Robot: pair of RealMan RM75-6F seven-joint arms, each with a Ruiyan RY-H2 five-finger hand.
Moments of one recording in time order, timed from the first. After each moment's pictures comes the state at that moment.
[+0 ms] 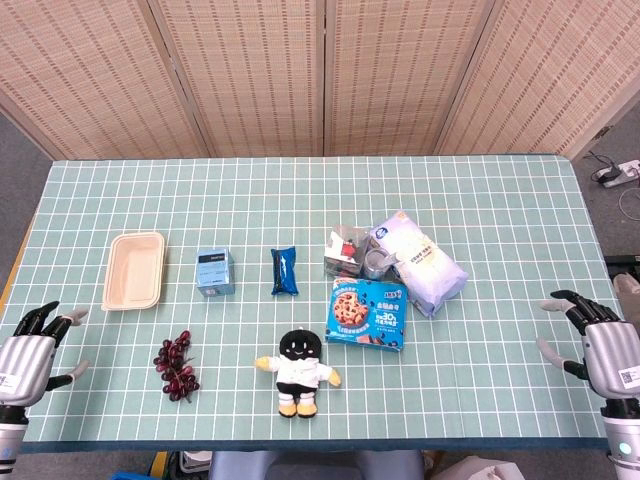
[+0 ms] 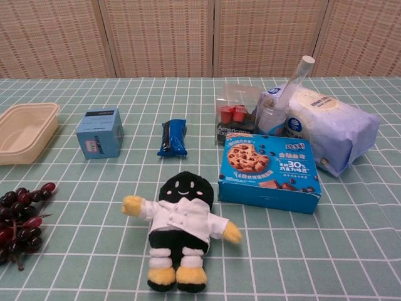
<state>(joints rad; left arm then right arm) -0.13 -1.14 -0.03 -1.54 1.52 1.45 0.08 0.06 -1.16 0.07 -1.52 -1.57 1.59 0.15</state>
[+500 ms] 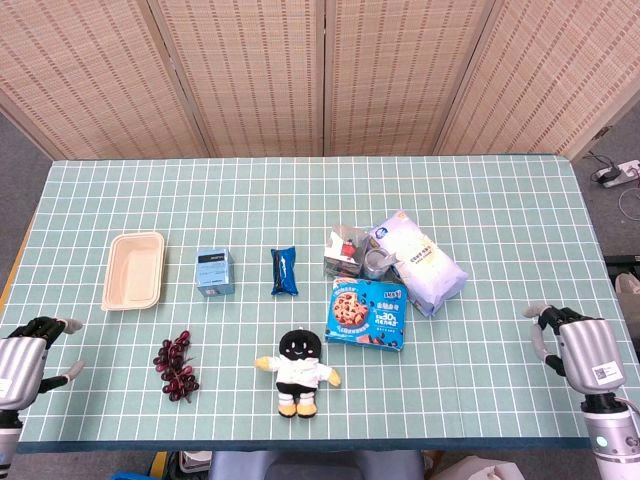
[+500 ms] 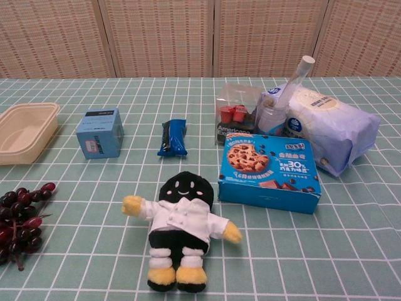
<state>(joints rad) -0.10 -1.11 -0.03 -1.60 1.53 1.49 0.06 0.09 -1.25 0.07 -1.45 -1.61 1.58 0.01</state>
